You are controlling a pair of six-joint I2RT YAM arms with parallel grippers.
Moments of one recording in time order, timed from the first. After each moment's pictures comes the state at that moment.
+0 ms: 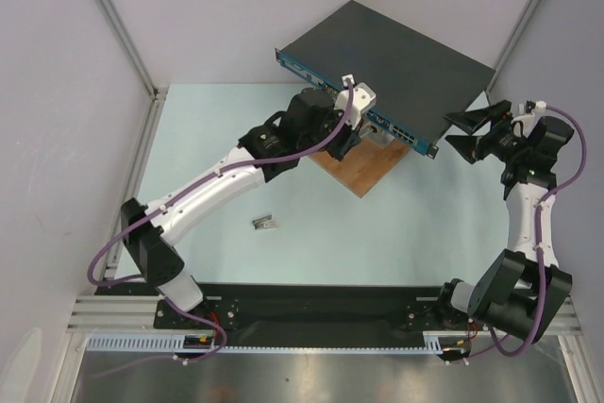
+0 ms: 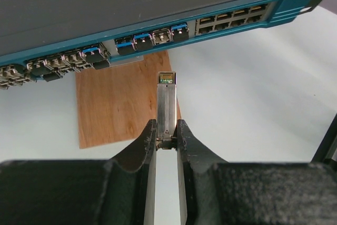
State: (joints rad) left arm -0.88 1.63 1.67 -0.44 0.05 0.07; right arm -0.44 1.23 0.97 -0.02 -1.00 1.04
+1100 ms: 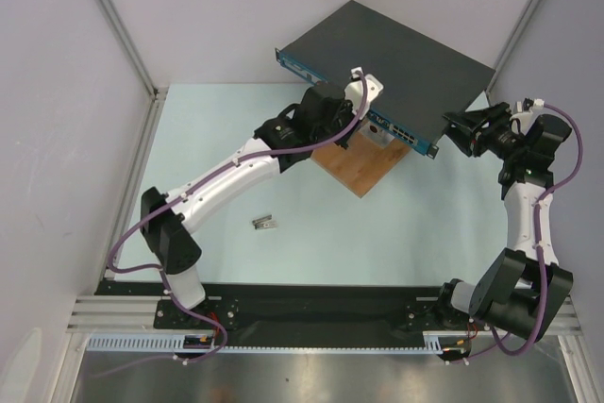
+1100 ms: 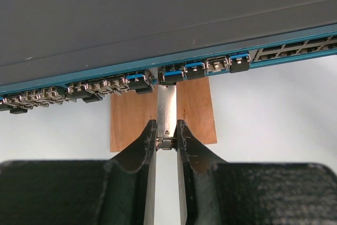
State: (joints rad) left arm -0.87 1.76 1.78 -0.42 -0.08 0.12; right arm -0.42 1.24 0.96 0.07 -1.00 1.15
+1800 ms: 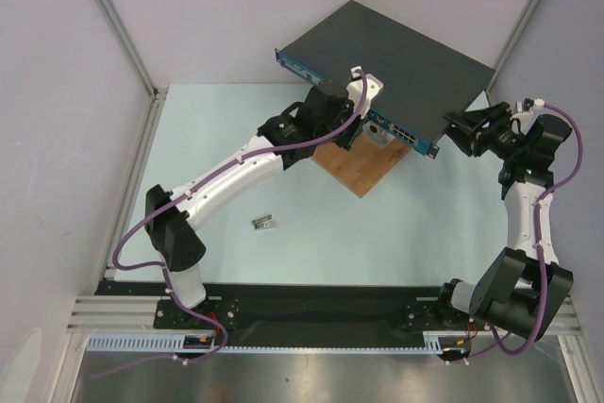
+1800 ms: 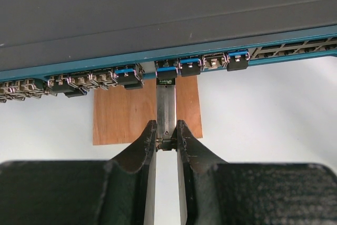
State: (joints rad) left arm -0.87 1.79 1.82 -0.48 -0.05 0.04; right arm -0.42 1.24 0.96 0.08 -1.00 1.16
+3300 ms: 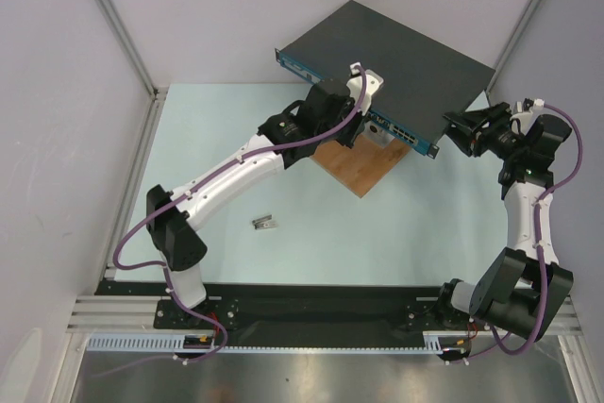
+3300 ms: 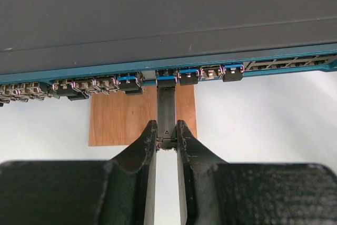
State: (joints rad) left arm -0.88 1.80 1.85 -0.49 -0.07 0.00; right arm -0.42 1.24 0.95 0.08 -1.00 1.15
